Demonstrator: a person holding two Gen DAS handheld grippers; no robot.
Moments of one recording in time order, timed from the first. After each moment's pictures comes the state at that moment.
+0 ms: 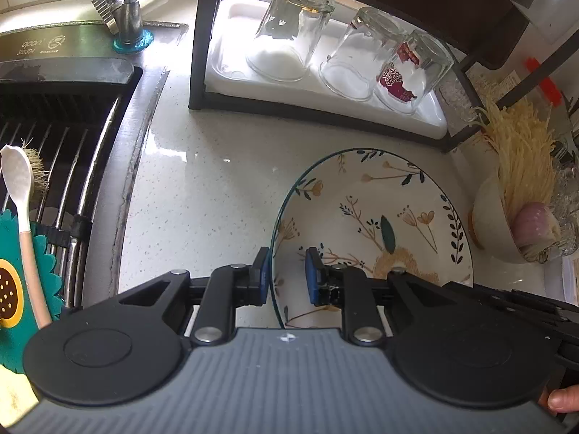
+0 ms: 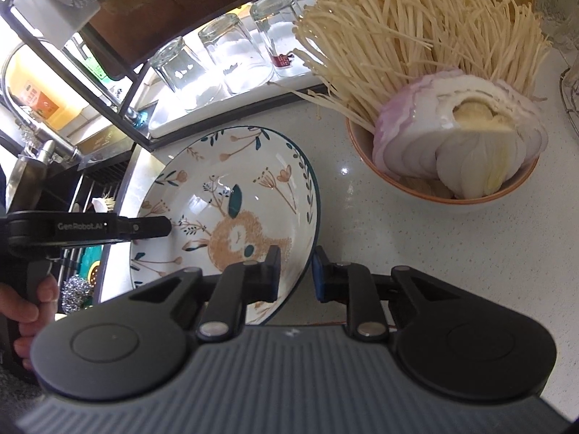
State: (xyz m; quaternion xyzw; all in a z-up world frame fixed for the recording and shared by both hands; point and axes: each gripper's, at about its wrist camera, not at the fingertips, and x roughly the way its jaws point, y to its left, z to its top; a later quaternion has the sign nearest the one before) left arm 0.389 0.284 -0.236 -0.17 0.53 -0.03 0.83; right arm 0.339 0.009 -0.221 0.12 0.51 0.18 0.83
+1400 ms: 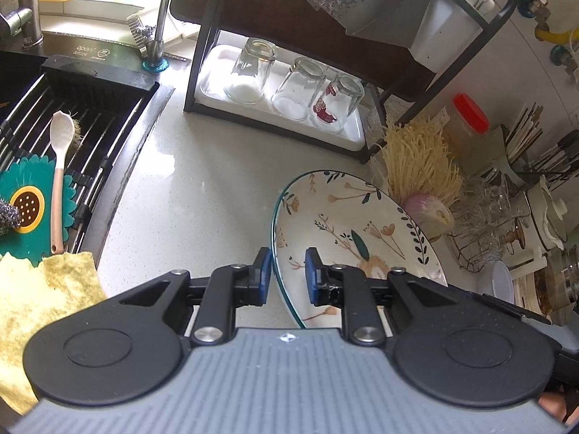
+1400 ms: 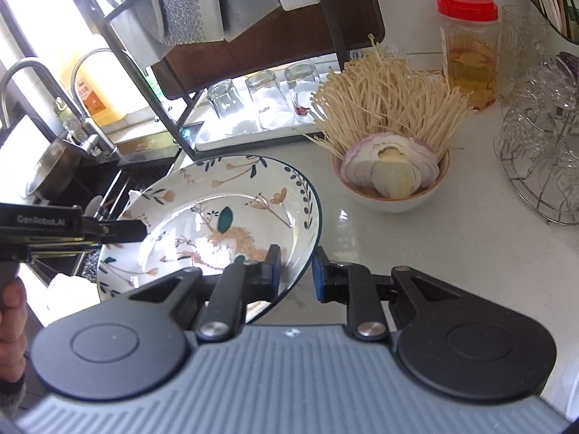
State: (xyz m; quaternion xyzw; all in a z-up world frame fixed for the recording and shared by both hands) left arm 0.268 0.232 -0.141 -0.23 0.47 0.00 0.86; right arm 0.262 -0.042 -0.149 0.08 0.44 0.21 0.87
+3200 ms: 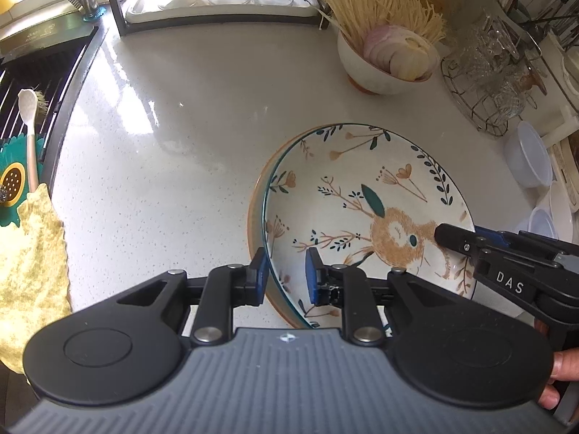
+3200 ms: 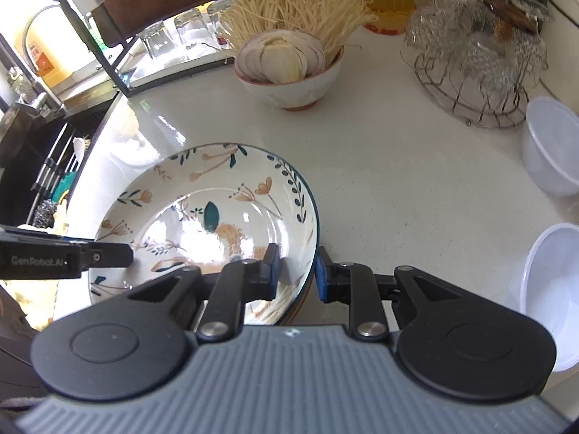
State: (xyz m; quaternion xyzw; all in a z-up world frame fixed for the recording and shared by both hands) left arm 0.249 0.127 -0.189 -0.09 0.57 -0.03 0.81; right arm 0.211 -0.096 -0.193 0.05 0.50 0.13 0.85
